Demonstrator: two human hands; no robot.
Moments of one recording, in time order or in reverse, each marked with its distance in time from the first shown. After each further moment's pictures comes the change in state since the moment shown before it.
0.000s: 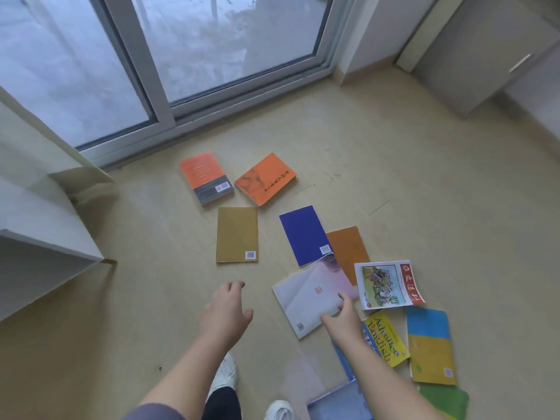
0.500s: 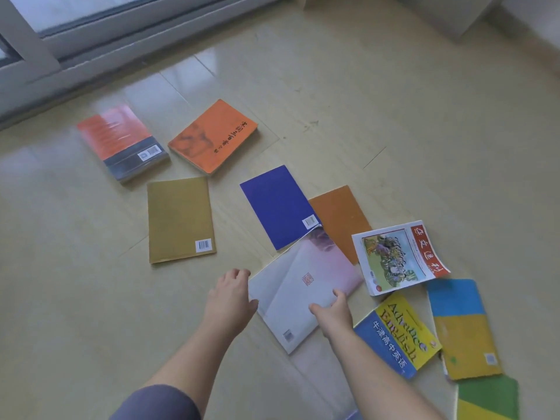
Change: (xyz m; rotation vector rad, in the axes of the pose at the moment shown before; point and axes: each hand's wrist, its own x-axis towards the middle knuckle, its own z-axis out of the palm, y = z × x) left_hand 0.200 0.014 0.219 0.167 -0.062 0.189; right_hand 0.222 0.133 0.097 0.306 0.047 0.244
